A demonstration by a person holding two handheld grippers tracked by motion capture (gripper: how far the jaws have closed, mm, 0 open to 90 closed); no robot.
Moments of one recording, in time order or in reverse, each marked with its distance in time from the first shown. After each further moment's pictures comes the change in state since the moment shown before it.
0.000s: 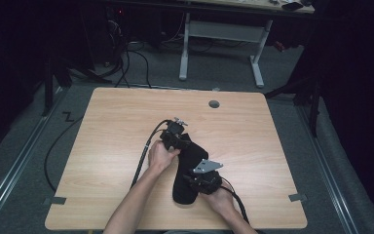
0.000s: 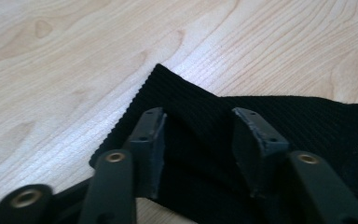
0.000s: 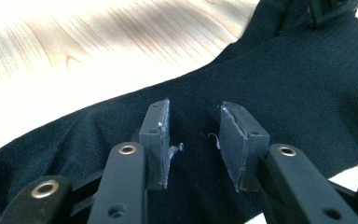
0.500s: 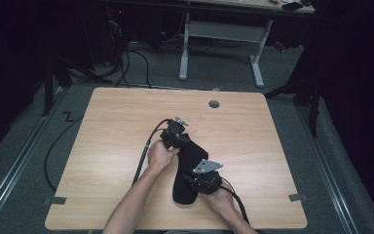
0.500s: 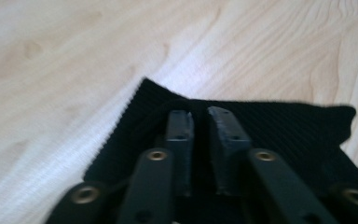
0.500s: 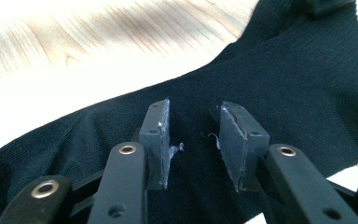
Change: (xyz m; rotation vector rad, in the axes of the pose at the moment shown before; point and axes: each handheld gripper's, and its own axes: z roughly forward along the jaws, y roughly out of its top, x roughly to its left) left arm 0.000 0.003 -0.007 -0.054 -0.029 0.048; right arm 0.001 0.000 0.000 0.001 -0.005 0.000
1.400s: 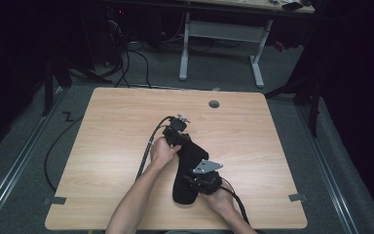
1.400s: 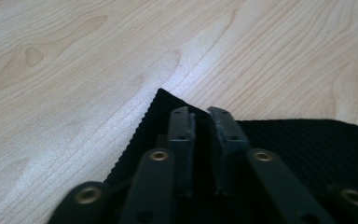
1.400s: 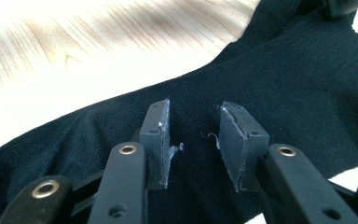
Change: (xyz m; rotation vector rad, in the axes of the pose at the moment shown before) left arm 0.006 0.009 0.013 0.046 -0.003 -0.004; right arm 0.001 0.000 0.000 -0.001 -0.004 -0.002
